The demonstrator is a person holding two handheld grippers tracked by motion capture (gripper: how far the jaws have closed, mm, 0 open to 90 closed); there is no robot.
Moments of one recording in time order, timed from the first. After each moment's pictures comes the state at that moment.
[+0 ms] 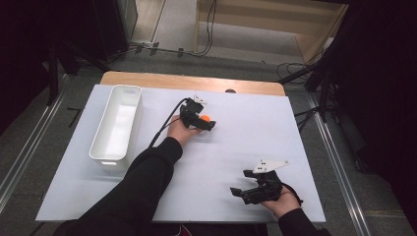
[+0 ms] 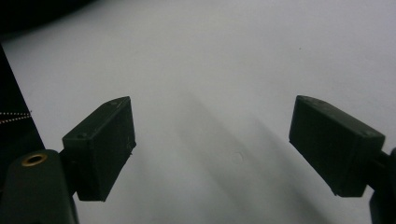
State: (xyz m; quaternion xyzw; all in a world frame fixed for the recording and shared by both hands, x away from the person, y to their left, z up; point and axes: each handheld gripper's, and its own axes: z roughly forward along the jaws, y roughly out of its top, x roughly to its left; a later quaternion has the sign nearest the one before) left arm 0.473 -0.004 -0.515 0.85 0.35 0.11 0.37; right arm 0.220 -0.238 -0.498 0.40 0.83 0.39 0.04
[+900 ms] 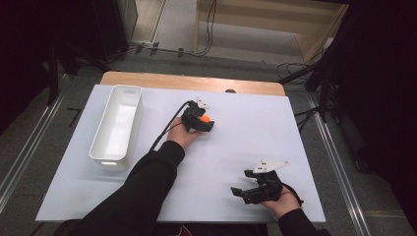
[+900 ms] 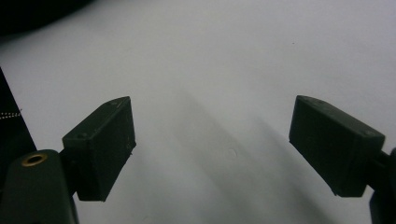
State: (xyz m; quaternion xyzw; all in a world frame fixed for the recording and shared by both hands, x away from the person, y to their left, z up) left arm 0.459 -0.009 -0.515 0.86 0.33 0.16 0.36; right arm 0.221 -0.239 -0.500 0.41 0.83 0.38 0.05
